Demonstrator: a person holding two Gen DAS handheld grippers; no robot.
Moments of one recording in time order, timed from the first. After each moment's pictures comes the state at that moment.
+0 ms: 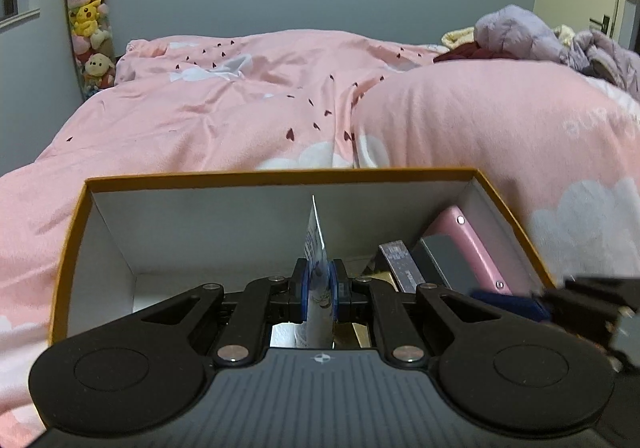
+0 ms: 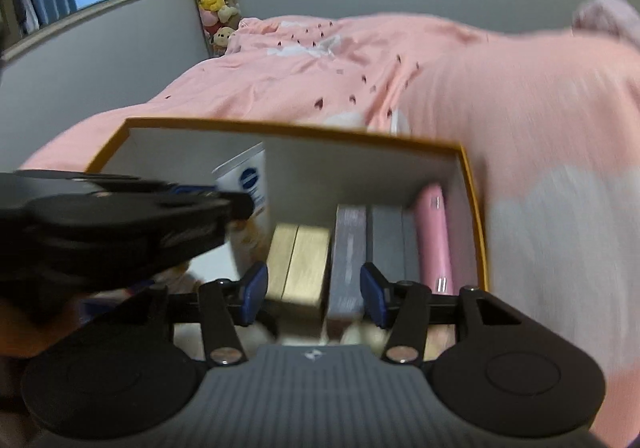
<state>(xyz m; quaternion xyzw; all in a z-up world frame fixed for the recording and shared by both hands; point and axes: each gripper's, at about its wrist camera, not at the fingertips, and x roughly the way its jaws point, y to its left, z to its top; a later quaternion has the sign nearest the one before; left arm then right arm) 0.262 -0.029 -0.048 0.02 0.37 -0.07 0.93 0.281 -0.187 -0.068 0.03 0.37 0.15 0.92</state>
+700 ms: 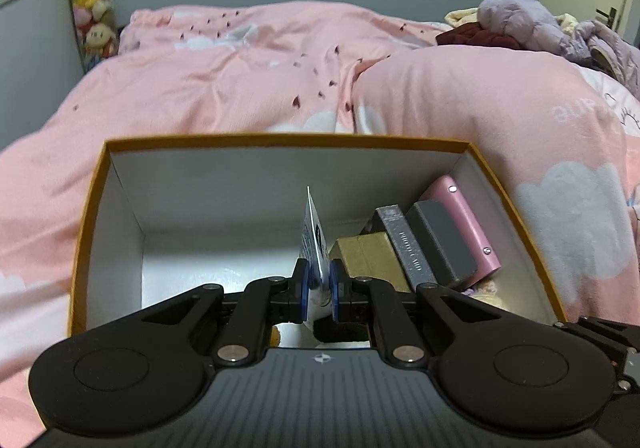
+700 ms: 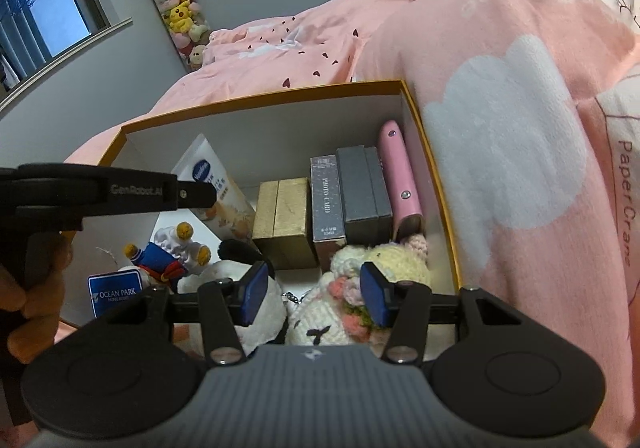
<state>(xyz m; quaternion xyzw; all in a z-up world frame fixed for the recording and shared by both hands) 0.251 -0.015 -0.043 0.00 0.41 -0.07 0.91 0.242 -0.215 -0.082 0.11 0.38 0.12 0.91</state>
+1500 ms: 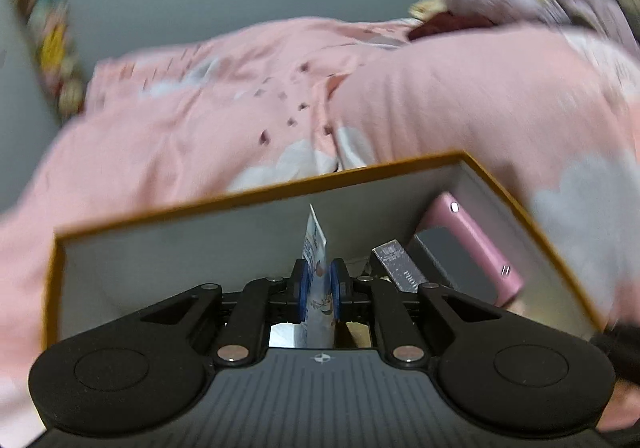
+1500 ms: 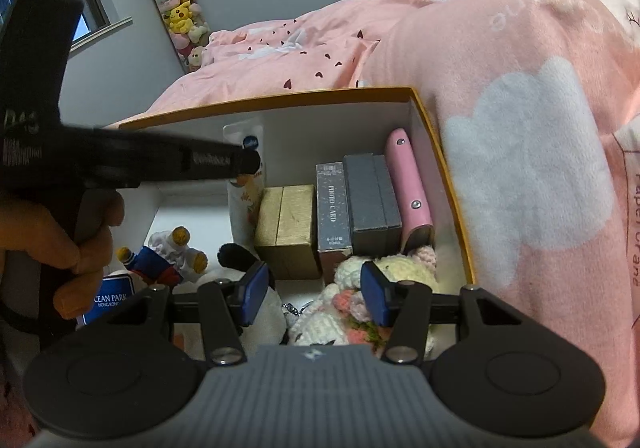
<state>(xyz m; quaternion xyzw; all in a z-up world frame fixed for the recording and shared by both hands) 0.277 -0.048 -0.053 0.12 0.36 -0.11 0.92 0.253 -0.206 -0.087 0.10 0.37 0.12 0.92</state>
